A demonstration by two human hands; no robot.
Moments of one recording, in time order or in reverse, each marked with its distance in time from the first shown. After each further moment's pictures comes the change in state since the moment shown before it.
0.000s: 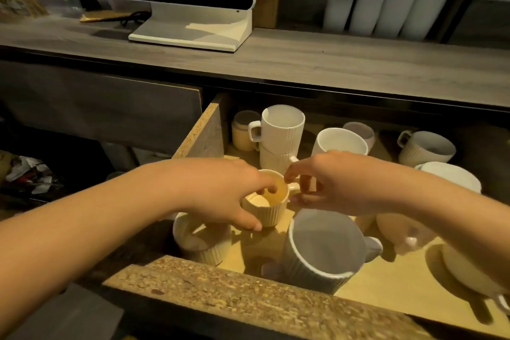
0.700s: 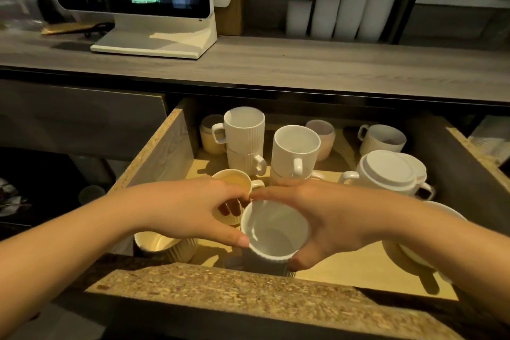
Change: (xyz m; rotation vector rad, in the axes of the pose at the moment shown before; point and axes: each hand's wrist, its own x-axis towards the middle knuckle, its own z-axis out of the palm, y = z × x) left_hand 0.004 0.029 0.014 -0.288 -0.012 0.048; right_hand -0.058 0.020 0.015 0.096 -0.112 -0.120
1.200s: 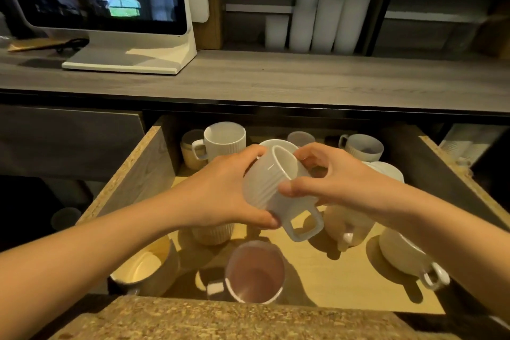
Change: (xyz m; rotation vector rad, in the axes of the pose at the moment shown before) left_hand 0.046 0.021 -0.009 -0.225 0.468 0.184; right_hand -0.016 0.026 -0.018 0.716 0.458 0.287
